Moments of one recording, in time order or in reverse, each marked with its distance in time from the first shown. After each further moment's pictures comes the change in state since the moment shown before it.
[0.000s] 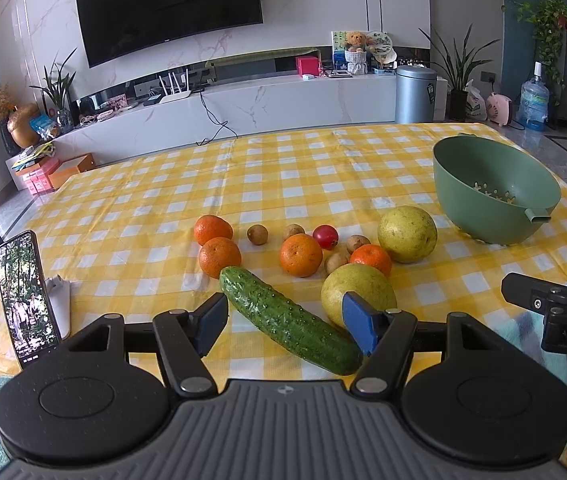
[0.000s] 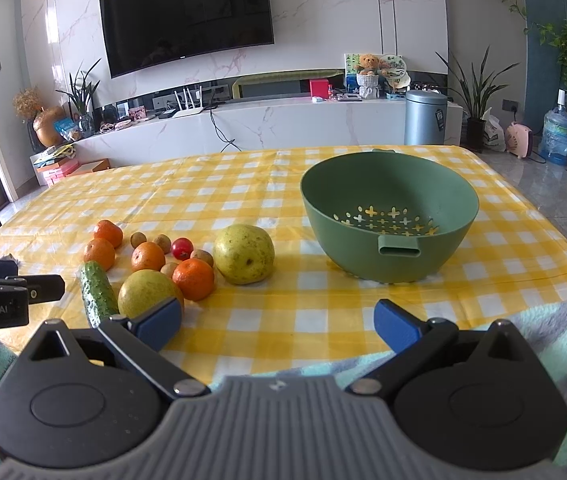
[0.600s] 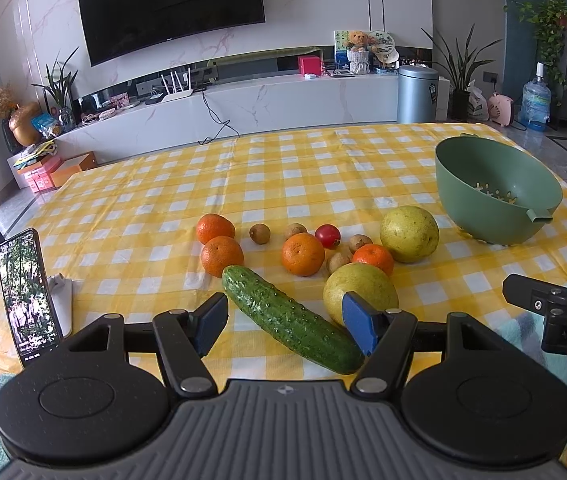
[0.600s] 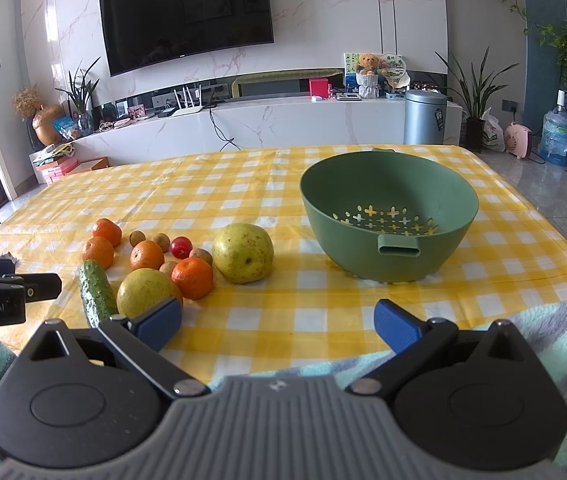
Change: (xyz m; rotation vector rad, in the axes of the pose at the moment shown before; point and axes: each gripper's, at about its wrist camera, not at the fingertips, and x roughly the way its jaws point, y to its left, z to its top) left arm -0.001 0.001 -0.001 -0.001 0.004 0.001; right arm 0.000 0.000 0.000 -0.001 0.001 -0.001
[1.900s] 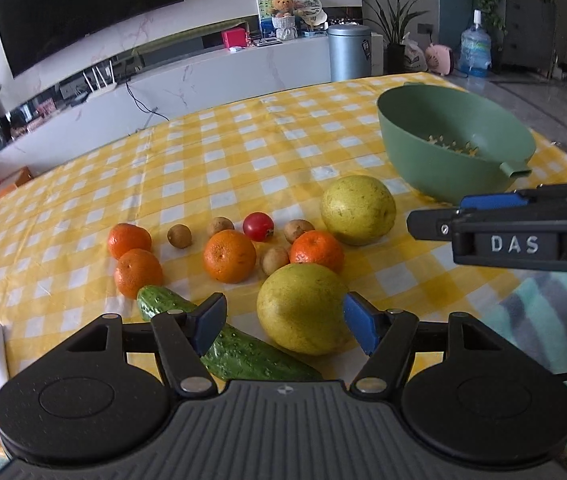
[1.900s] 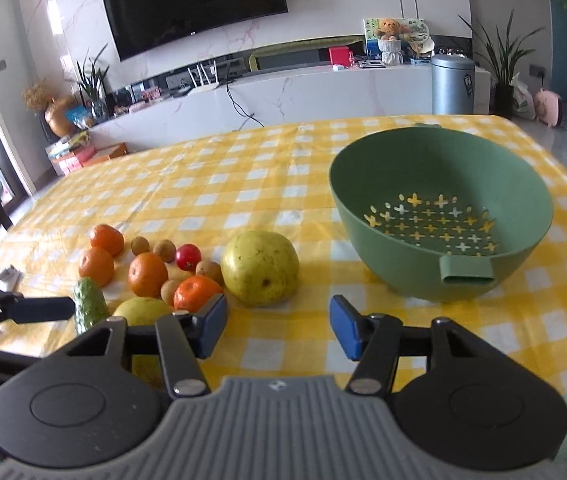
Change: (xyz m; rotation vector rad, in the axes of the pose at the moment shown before) left arm 0.063 -0.035 0.012 0.178 0.085 -0.142; right arm 0.070 -0.006 0.029 0.052 0.089 0.102
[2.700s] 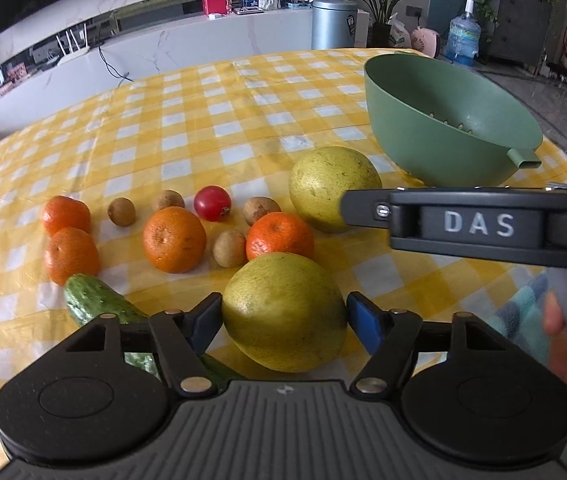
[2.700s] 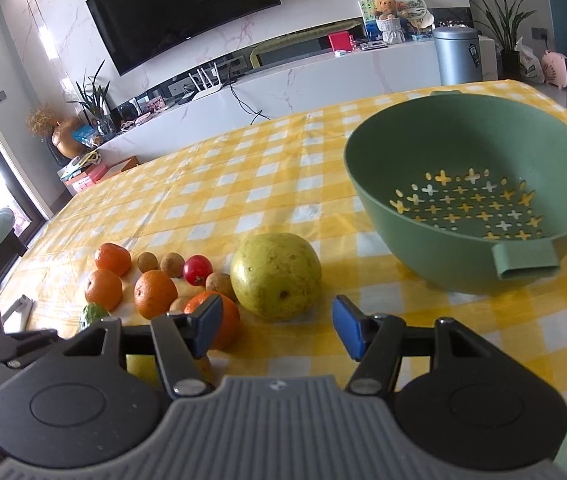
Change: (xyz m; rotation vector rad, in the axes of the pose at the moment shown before) left arm 0.045 -0.003 0.004 -0.056 0.084 -0.120; right arm 0.041 -0.004 0.005 0.109 0.027 0.068
